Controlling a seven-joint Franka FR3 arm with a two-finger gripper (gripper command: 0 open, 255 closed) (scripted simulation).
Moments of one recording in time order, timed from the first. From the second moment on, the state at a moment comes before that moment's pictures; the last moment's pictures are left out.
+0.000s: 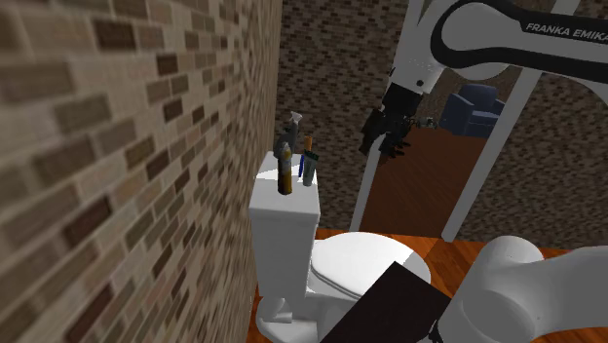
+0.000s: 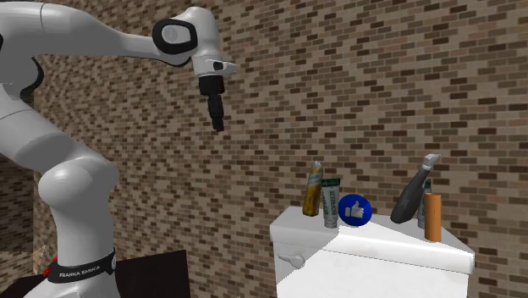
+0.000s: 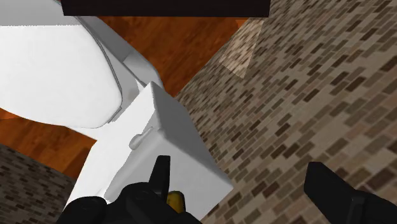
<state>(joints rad) -0.02 -0.82 -0.07 -2.32 0.11 1.68 0.00</state>
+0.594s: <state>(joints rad) 0.04 -0.52 -0.16 -2.15 0.06 1.74 -0.23</state>
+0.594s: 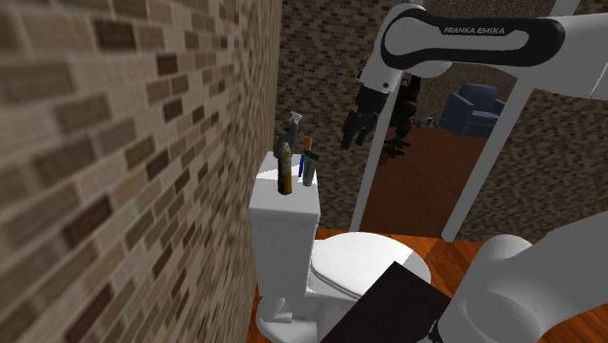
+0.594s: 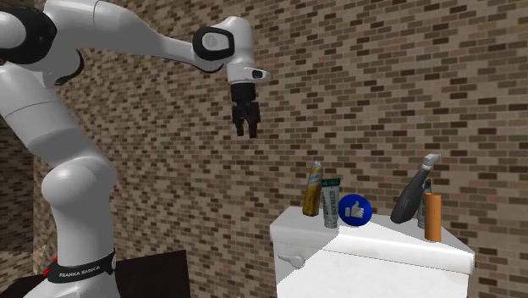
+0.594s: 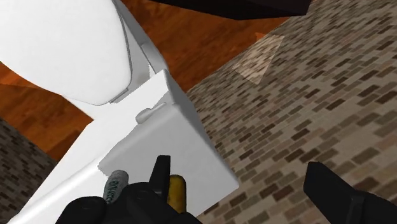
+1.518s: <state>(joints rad) 0.09 0.12 -0.21 -1.58 0.06 1.70 -0.64</state>
